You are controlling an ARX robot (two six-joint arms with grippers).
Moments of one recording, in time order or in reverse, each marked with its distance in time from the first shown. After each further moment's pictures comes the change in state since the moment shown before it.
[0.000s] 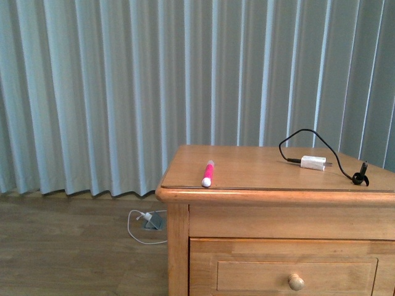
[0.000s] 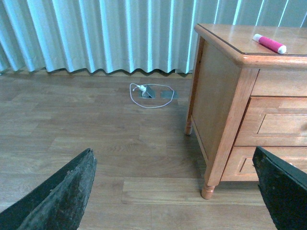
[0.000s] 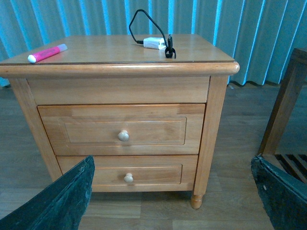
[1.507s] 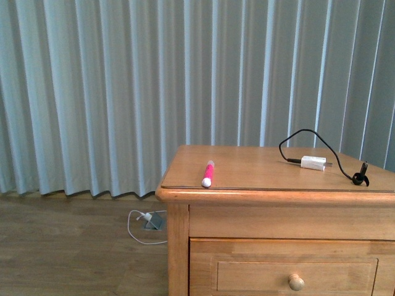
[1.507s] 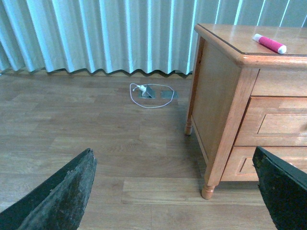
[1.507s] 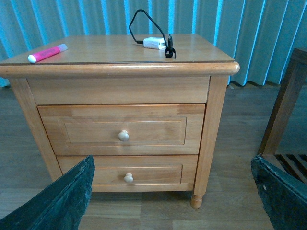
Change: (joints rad) left arm 0.000 0.000 0.000 0.000 0.000 0.000; right arm 0.000 0.000 0.000 0.000 0.000 0.000
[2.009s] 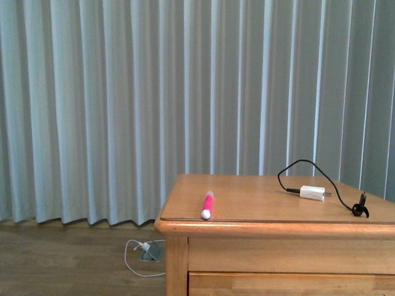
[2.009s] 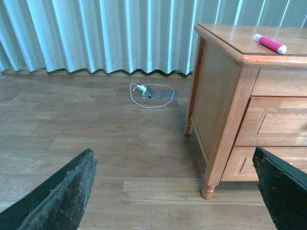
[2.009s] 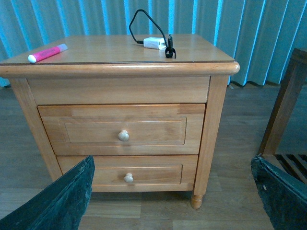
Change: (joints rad) left arm 0.000 0.000 0.000 0.000 0.000 0.000; right arm 0.000 0.000 0.000 0.000 0.000 0.000
